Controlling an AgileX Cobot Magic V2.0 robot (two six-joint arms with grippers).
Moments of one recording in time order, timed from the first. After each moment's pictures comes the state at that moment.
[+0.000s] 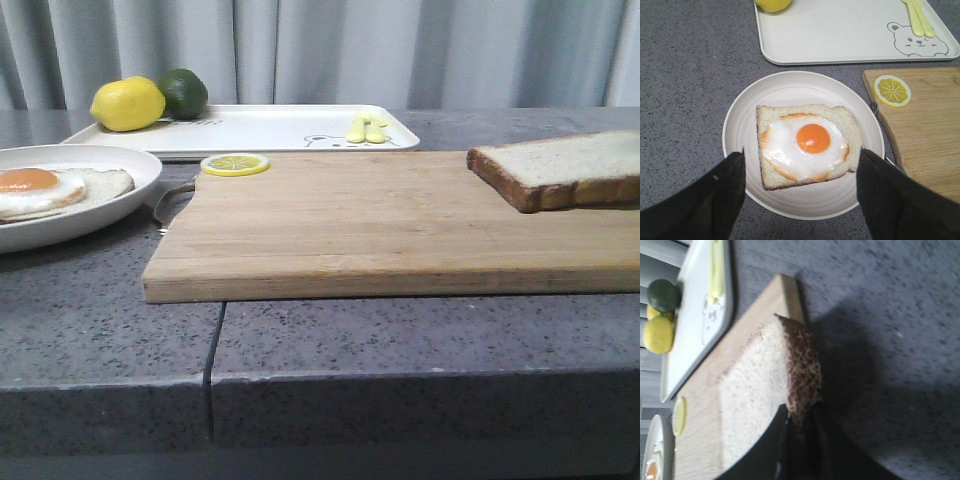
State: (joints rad) left arm -0.02 0.82 -0.91 -0.26 0.80 0.08; right arm -0.44 1.49 -0.69 1.50 0.85 -0.99
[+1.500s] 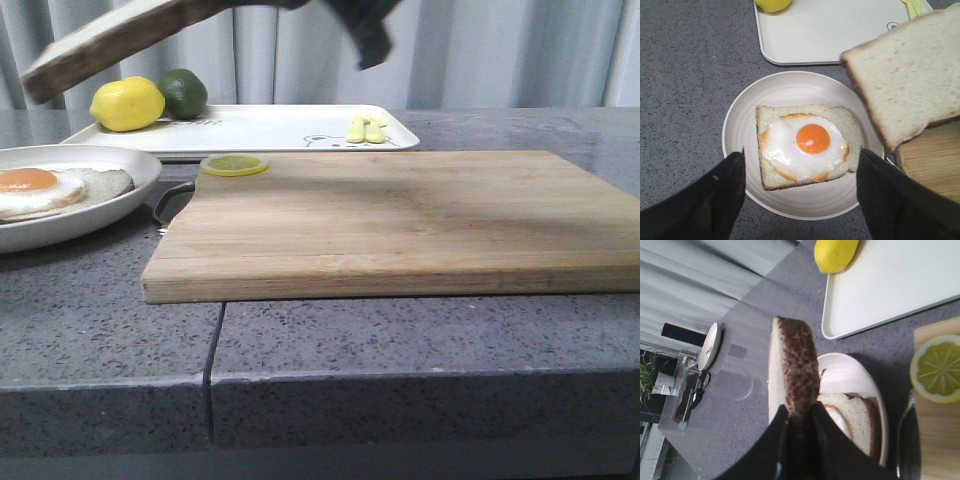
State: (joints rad) left arm -0.02 0.82 -0.91 -0.26 0.80 0.08; right arm 0.68 1.61 -1.17 1.82 0.17 -0.78
